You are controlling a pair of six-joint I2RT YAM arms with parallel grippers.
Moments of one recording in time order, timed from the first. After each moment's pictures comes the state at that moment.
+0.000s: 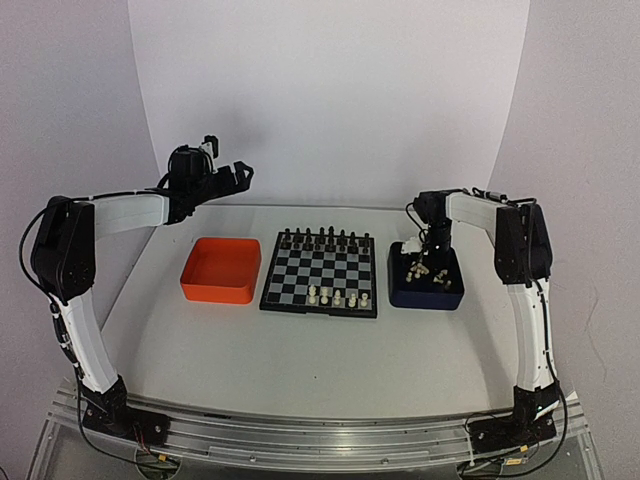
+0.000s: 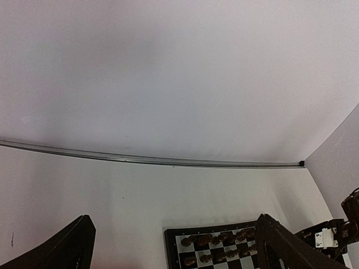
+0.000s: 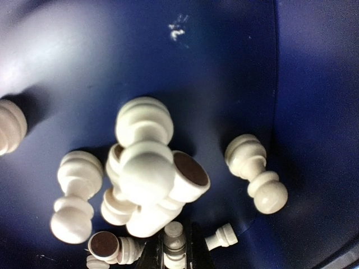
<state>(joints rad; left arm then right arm) -0.34 1.85 1.40 0.22 0.03 -0.39 0.26 2.38 1.96 -1.06 0.25 -1.01</state>
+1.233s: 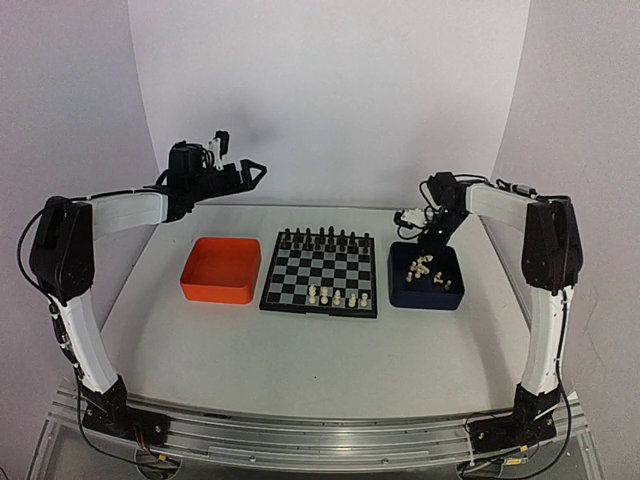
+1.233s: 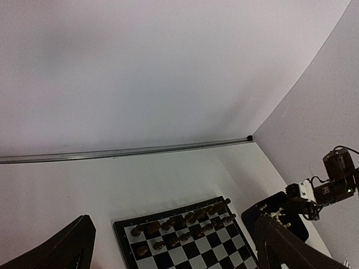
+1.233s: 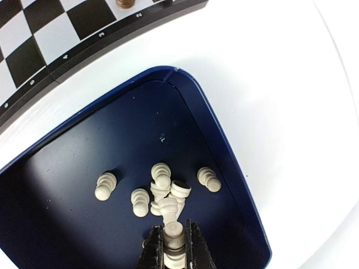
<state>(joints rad) -0.34 1.84 1.41 0.24 0.31 -0.39 0.26 2.12 1.76 -0.83 -0.07 -0.74</state>
